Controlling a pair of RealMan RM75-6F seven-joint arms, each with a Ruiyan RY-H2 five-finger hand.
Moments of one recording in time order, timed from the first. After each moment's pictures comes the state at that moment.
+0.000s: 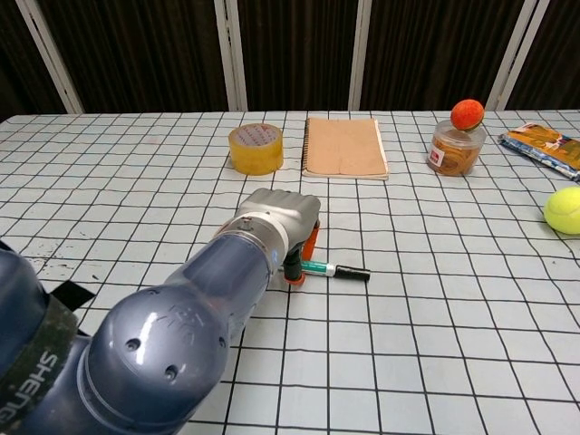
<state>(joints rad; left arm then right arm) -1.13 -2.16 -0.38 -1.24 0.46 1.22 1.10 0.12 -1.27 0.08 -1.17 -1.40 1.35 0.14</state>
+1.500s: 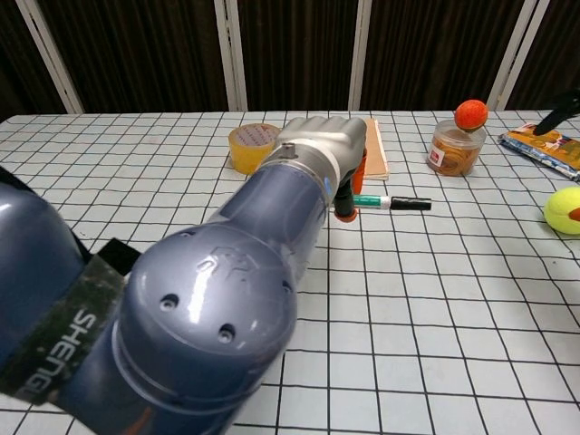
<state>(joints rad) -1.22 -2.18 -0.55 -1.35 0.56 1.35 1.12 0.33 -1.21 0.19 -1.85 -1.26 1.18 -0.25</state>
